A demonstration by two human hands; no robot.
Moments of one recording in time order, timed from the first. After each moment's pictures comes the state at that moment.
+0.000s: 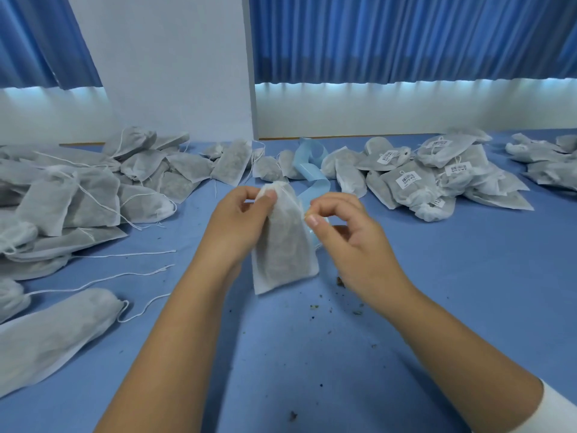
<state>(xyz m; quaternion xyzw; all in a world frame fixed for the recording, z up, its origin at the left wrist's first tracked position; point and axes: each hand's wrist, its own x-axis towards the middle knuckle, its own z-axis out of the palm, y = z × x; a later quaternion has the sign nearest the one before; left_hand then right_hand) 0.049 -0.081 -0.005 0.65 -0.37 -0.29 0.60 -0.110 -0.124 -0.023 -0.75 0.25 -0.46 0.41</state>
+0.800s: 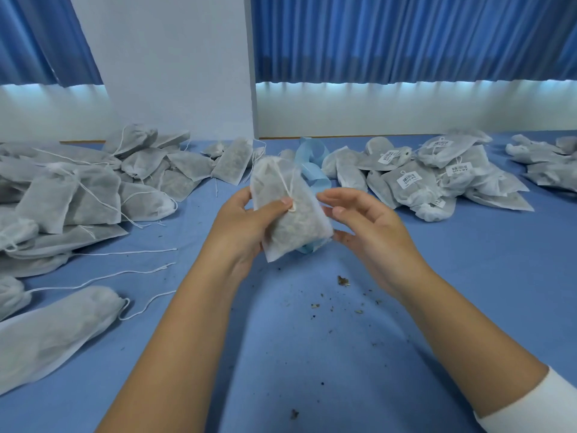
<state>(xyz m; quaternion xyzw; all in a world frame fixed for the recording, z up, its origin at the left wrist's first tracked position) 0.042 -0.083 -0.004 0.57 -0.30 -0.39 0.66 -0.120 -0.156 -0.026 -0.62 0.26 -0.43 0.61</state>
